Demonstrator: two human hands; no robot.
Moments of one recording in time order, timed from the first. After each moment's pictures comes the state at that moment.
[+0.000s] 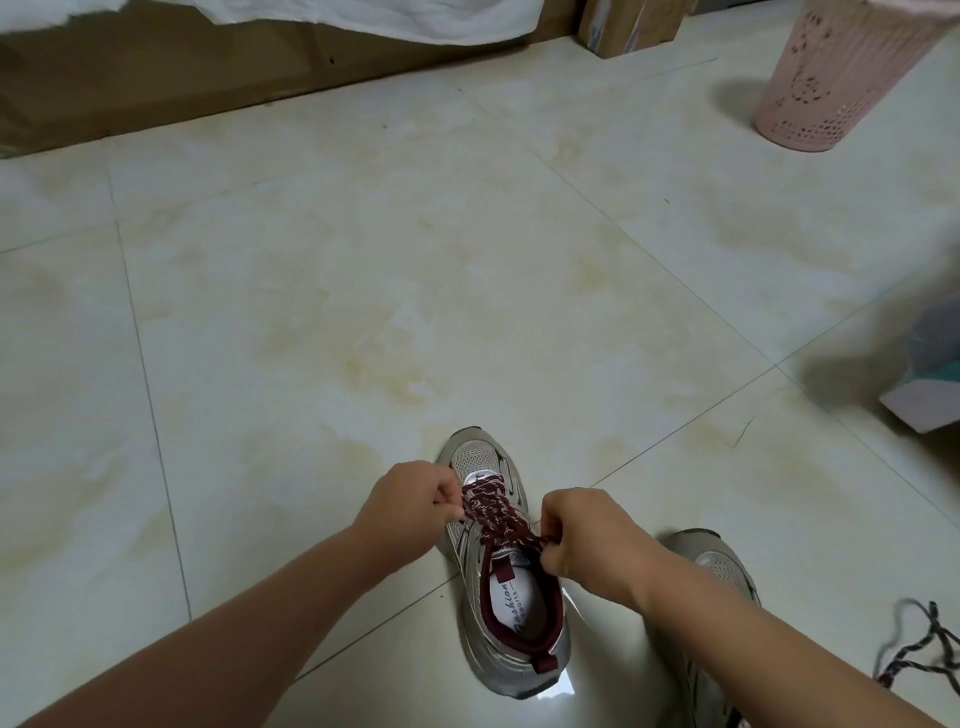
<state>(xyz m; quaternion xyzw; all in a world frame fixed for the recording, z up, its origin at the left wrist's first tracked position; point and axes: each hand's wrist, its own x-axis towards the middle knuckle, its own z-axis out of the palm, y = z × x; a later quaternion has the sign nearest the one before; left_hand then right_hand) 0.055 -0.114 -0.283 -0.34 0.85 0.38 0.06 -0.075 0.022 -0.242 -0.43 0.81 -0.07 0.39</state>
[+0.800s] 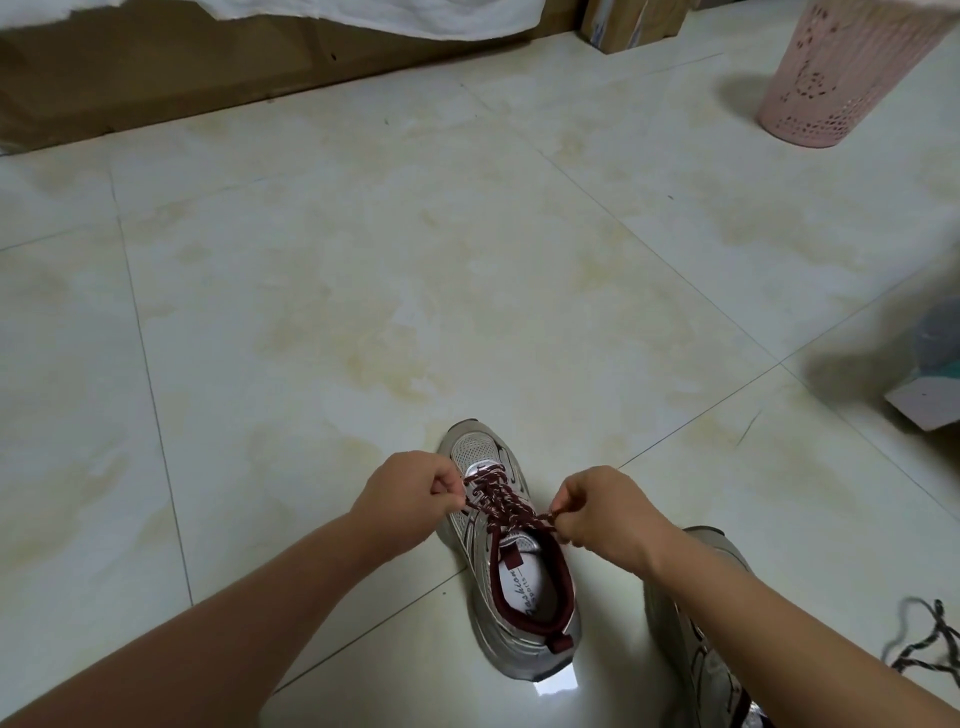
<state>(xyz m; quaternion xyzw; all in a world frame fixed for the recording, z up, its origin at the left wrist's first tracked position) 0.055 -0.119 -0.278 -0.35 0.85 0.40 0.05 -0.089 0.021 -0.245 -0.32 0.82 -0.17 0.44</state>
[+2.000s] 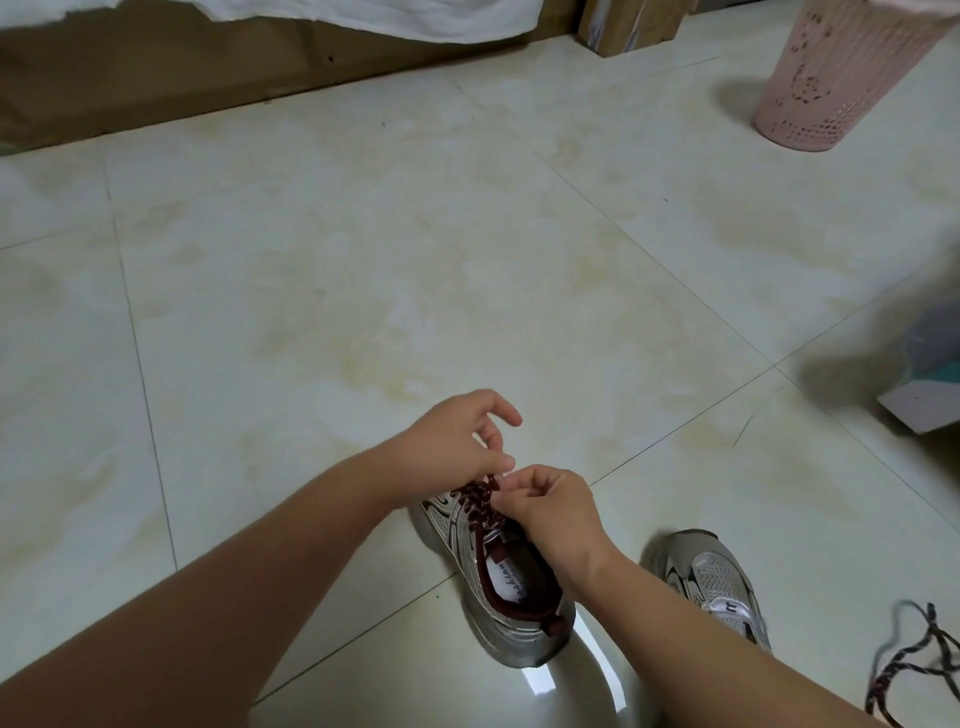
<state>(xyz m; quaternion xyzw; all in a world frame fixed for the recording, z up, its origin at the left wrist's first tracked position) 0.012 -0.121 -0.223 -0.29 0.77 0.57 0.05 -0.054 0.003 -0.272 -0.11 0.72 -0.51 0.45</state>
